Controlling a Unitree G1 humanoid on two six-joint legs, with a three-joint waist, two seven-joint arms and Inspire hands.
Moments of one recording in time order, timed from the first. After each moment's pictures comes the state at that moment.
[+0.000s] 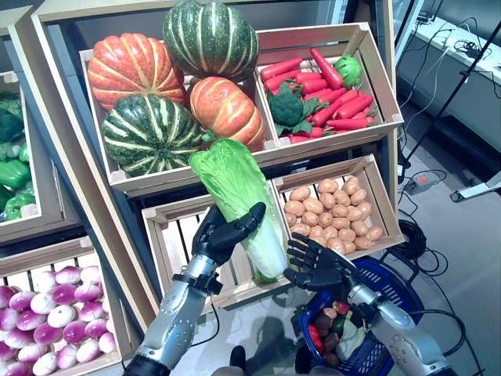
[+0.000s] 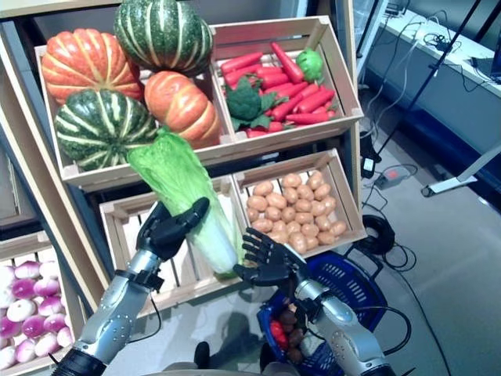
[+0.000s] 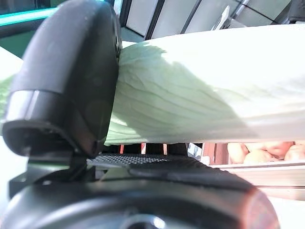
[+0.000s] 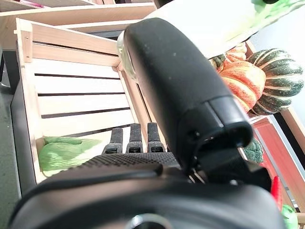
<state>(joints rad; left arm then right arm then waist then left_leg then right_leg) 0.02 0.42 -0.31 -0.04 -0.84 -0.22 -0.13 0.10 -0.48 0.32 0.03 0.72 0.10 0.27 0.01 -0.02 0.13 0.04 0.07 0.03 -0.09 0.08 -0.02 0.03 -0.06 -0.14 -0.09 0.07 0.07</state>
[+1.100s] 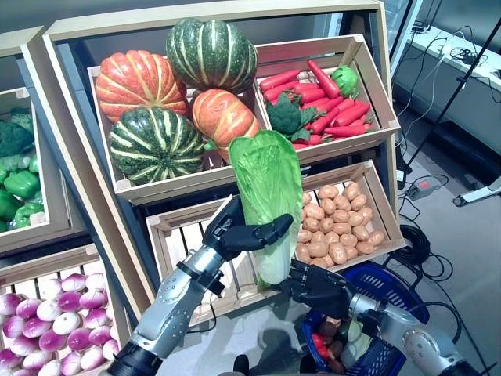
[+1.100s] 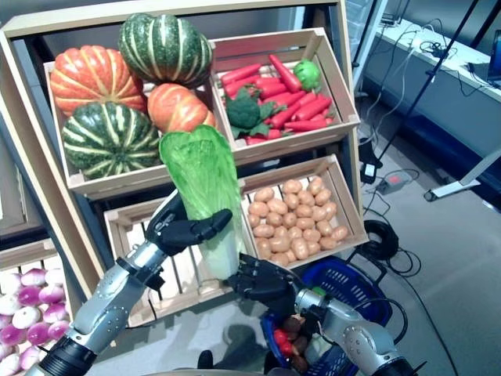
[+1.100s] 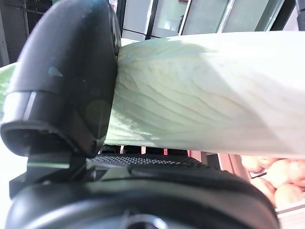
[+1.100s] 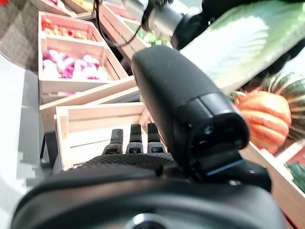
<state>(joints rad) -0.05 0.50 -0.35 -0.11 -0.80 -0.18 -0.27 0.06 -0.59 0.37 0.00 1.00 0.34 0.51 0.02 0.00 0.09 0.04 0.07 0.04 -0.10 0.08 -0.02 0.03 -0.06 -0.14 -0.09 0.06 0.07</state>
